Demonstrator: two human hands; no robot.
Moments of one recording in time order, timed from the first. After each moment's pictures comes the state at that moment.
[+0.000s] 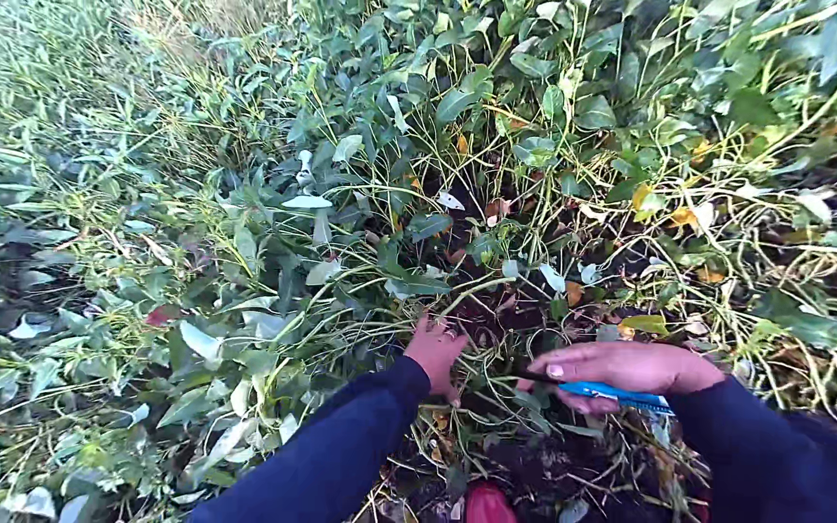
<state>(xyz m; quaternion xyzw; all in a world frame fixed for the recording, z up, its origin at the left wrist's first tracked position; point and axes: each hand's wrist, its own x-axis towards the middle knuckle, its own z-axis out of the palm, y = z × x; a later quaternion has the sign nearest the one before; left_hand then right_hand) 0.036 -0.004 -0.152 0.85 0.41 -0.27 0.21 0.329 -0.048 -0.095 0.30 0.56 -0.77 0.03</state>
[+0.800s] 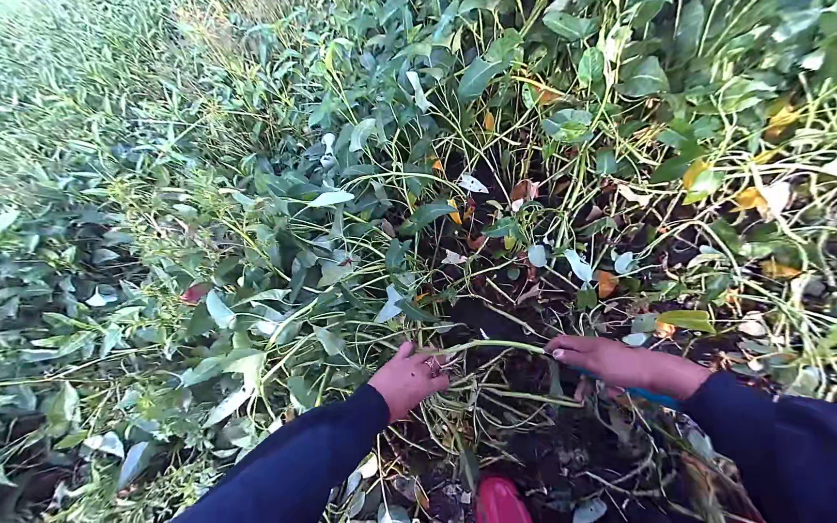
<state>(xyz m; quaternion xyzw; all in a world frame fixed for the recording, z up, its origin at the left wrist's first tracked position) -0.036 -0.059 -0.147 0.87 0.34 -0.28 0.22 0.319 -0.041 -0.154 0.52 0.57 -0.63 0.10</state>
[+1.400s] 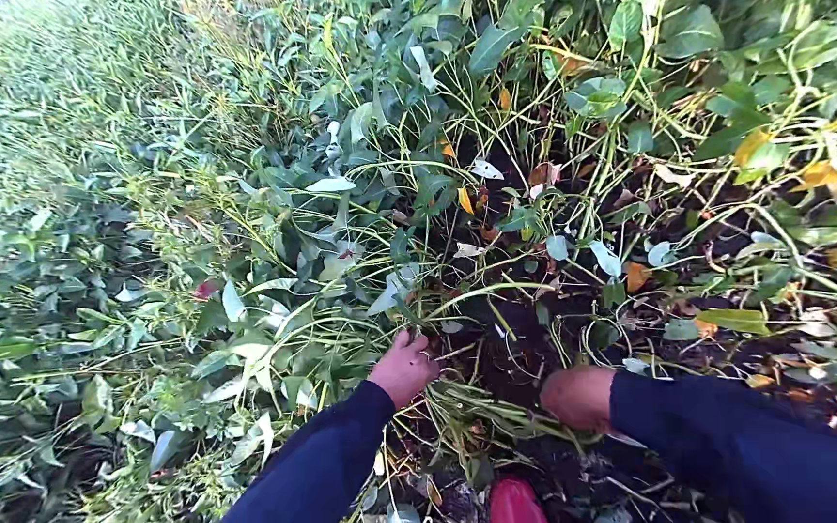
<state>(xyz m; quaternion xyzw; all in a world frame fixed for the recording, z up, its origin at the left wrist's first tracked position) -0.054 -0.053 -0.154 0.85 0.40 -0.30 0.17 0.231 -0.053 -0.141 0.32 0.74 -0.43 0.40</state>
